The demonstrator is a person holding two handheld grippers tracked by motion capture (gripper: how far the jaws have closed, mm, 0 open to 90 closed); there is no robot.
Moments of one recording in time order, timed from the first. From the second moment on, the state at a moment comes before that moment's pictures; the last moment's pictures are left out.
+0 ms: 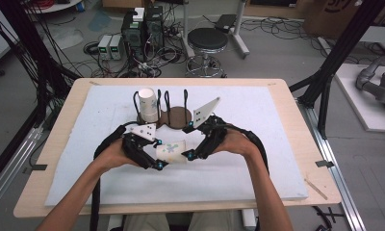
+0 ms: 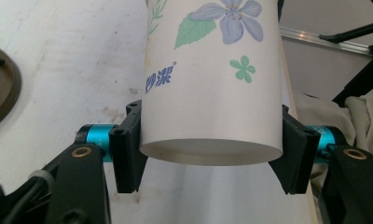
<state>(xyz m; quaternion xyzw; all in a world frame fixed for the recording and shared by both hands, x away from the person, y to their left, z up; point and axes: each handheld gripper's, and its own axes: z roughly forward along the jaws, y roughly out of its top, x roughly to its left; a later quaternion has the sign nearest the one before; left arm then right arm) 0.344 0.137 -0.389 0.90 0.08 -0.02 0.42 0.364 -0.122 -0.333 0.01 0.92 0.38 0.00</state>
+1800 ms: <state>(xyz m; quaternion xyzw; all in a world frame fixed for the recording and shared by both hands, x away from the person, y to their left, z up) 0.340 0.140 -0.406 0.76 0.09 -0.03 0.65 0.355 -0.147 -0.382 0.04 0.83 0.55 -0.04</state>
